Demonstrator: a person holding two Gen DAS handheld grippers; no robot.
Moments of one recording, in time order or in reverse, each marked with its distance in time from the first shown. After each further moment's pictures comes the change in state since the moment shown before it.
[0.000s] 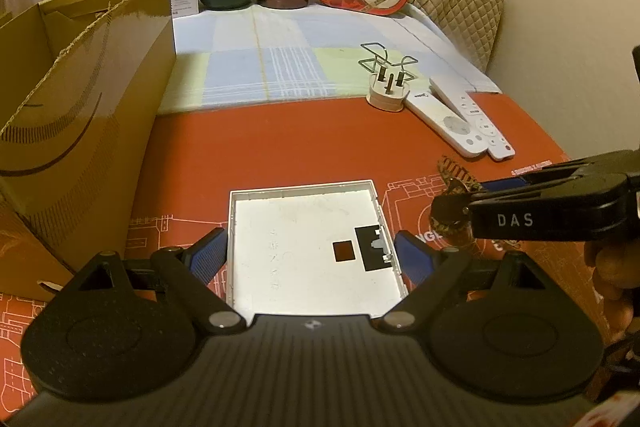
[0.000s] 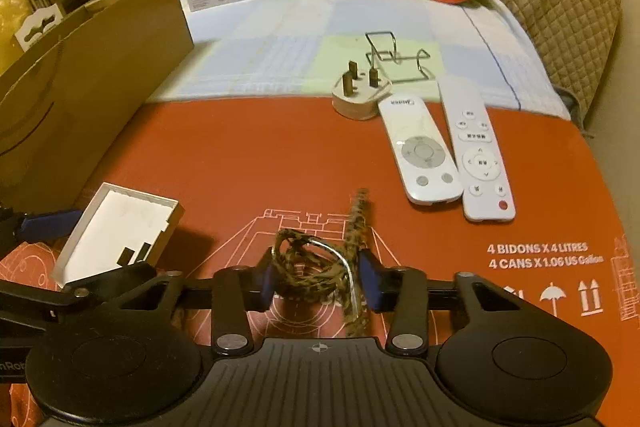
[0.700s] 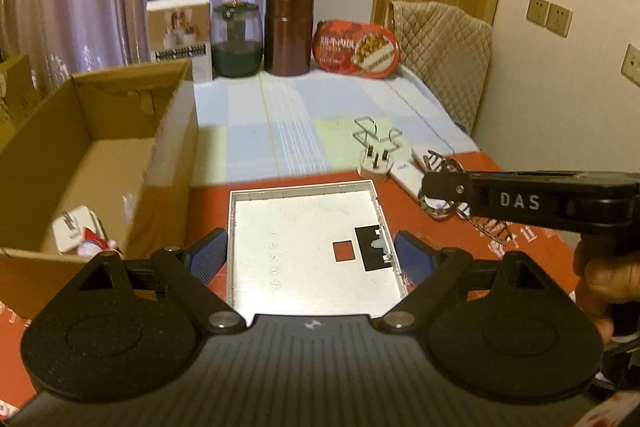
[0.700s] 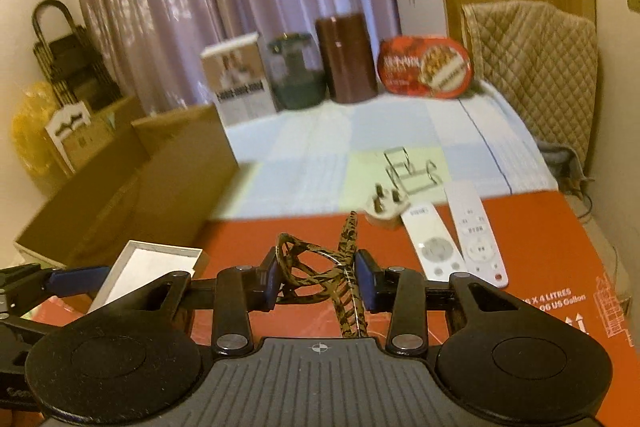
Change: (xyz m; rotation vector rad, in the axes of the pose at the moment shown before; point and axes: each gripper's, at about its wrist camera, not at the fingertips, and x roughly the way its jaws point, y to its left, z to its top) left arm -0.093 -0.002 0.039 0.011 -0.121 0.019; right arm -0.099 0.028 0.024 0.098 -0.281 0.089
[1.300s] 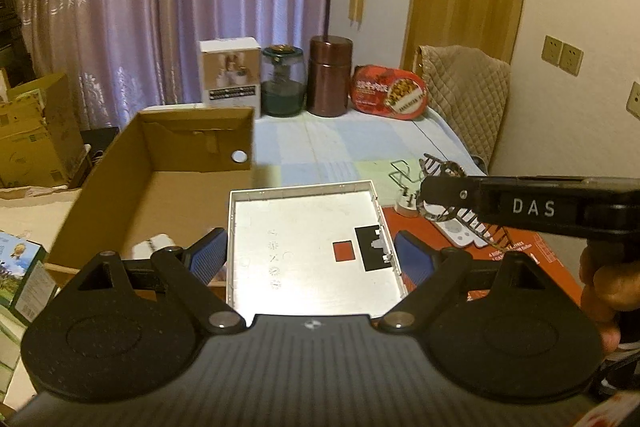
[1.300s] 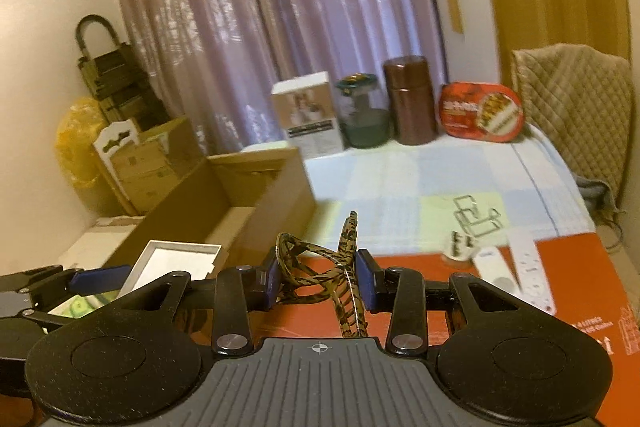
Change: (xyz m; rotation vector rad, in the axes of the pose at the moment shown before) left arm -0.084 0.049 0.021 -0.033 -0.076 0.064; right arm -0.042 0.085 0.031 -0.044 -0.047 0.116
